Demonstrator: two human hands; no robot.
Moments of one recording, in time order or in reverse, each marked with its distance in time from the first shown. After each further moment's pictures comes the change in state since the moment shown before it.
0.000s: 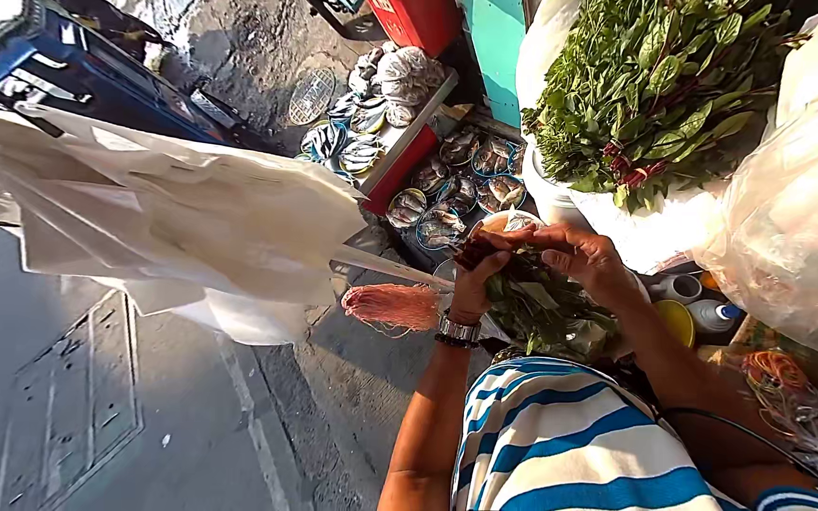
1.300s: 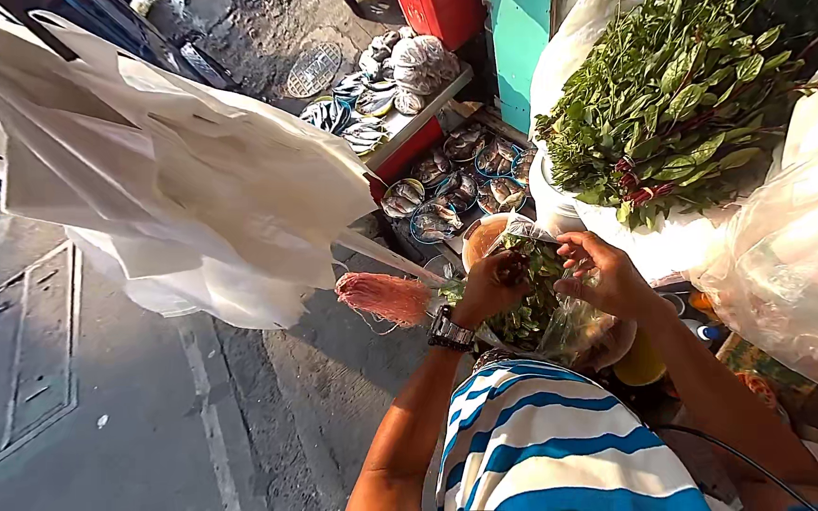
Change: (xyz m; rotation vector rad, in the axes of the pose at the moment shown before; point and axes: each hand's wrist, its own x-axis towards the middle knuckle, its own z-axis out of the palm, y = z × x) left_hand -0.005 -0.002 -0.012 0.956 -0.050 -0.189; right_hand -0.003 -0.003 -0.024 -0.596 -0.176 0.081
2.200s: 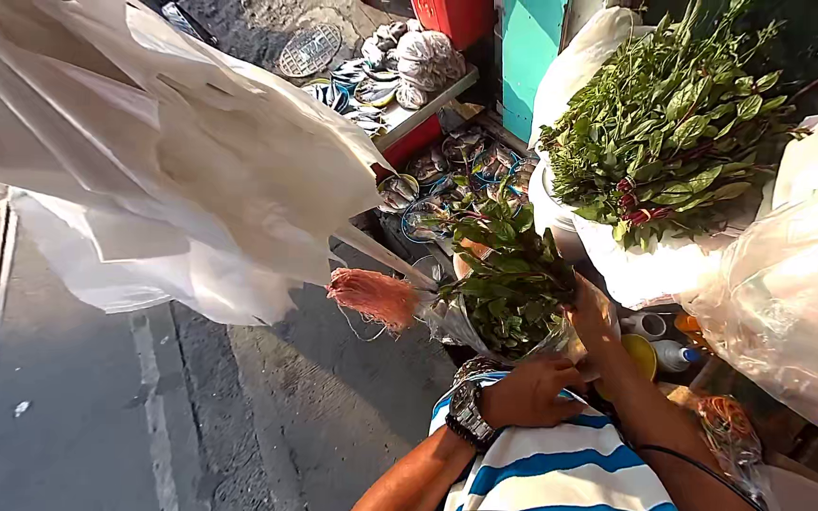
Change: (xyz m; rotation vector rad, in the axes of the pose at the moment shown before) left_hand -0.078 0.011 0.080 0.021 -0.528 0.441; right_hand 0.010 0.091 0.094 1.002 0.675 1.177
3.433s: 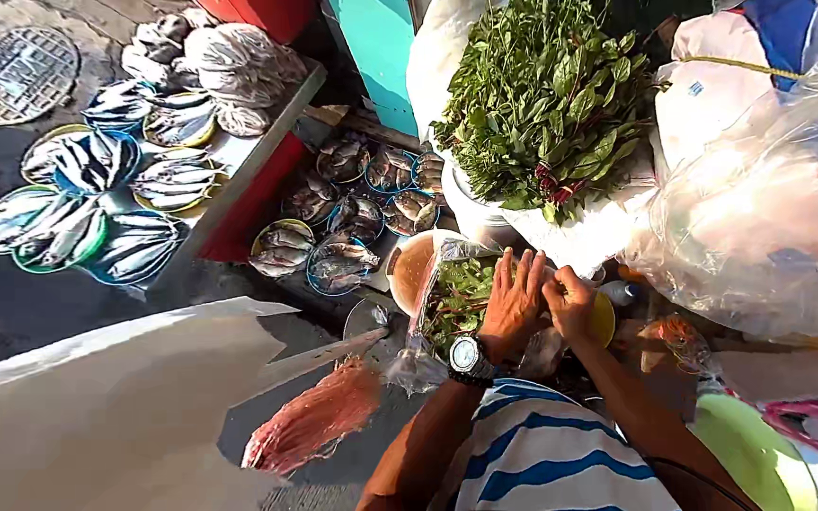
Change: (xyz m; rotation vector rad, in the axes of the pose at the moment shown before) left_hand 0.097 -0.088 -0.071 0.349 0.138 -0.047; right_hand -0.051 -0.011 -0.003 -0.767 0.388 -1.249
